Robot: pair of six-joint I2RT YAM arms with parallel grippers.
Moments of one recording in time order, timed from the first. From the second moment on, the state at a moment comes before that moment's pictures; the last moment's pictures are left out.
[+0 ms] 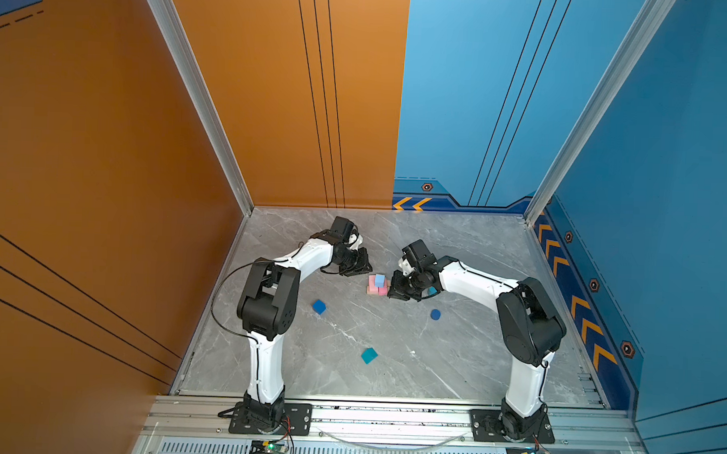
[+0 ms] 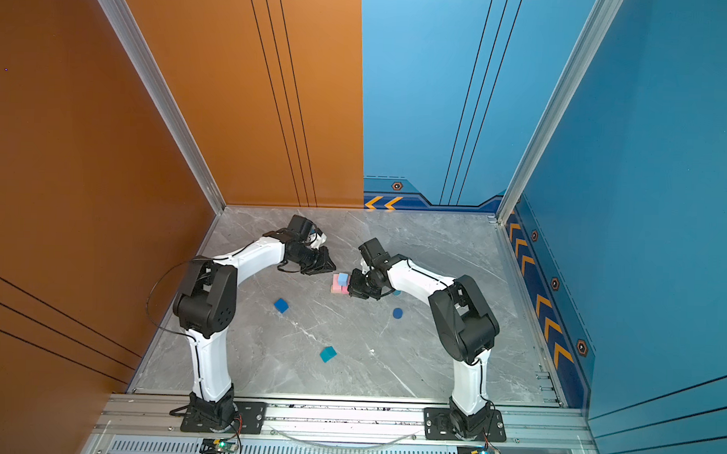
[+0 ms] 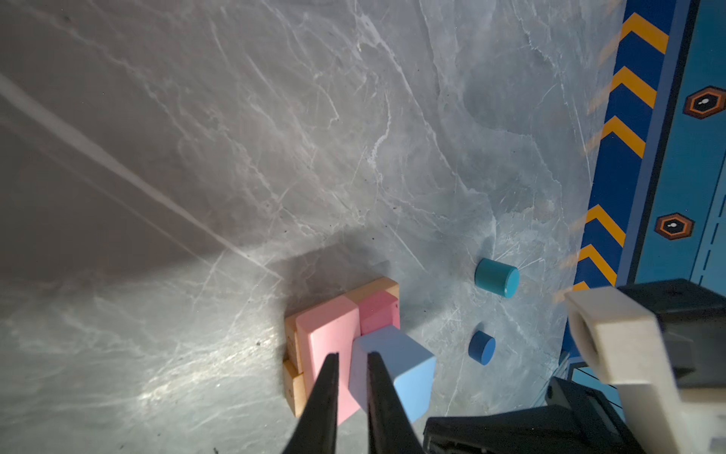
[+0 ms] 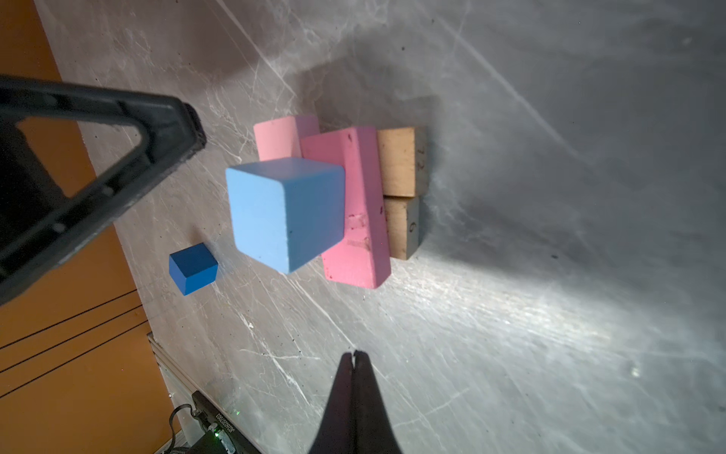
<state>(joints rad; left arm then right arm) -0.32 2.01 1.48 -0.55 0.50 -0.51 0.59 1.93 1.32 -0.48 -0.40 0.79</state>
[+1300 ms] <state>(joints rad) -0.32 2.09 1.50 -0.58 0.50 -0.50 0.59 1.98 1.32 -0.46 -0.40 0.79</state>
